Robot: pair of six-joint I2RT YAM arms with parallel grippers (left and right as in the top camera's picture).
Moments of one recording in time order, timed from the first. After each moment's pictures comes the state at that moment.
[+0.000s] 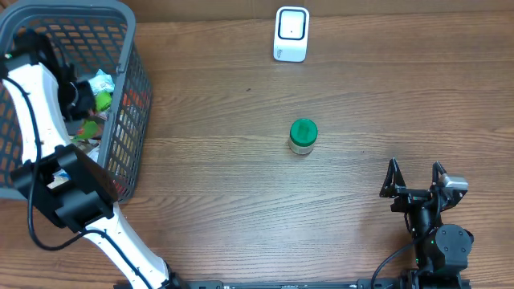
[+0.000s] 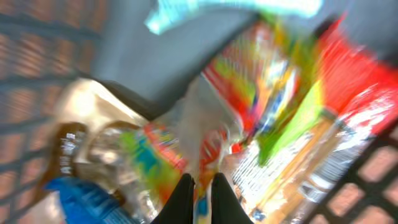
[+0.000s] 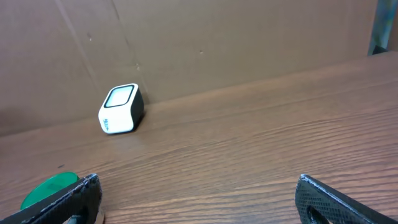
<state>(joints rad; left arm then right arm) 0.46 2.20 2.17 -1.37 -0.07 0.06 -0.05 0.06 0.02 -0.03 -0.04 0.22</state>
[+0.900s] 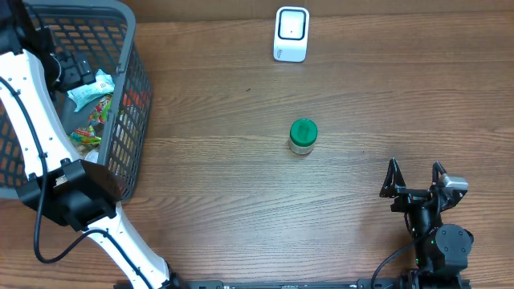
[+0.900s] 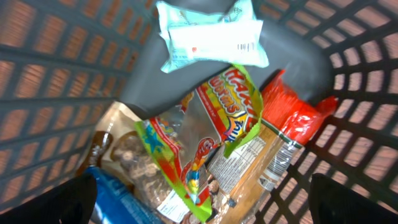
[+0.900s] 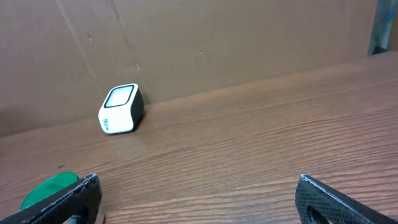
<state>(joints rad) 0.44 2.20 2.42 -1.48 -0.07 0.00 -0.05 0.06 0.02 -0.04 -0.04 0.22</state>
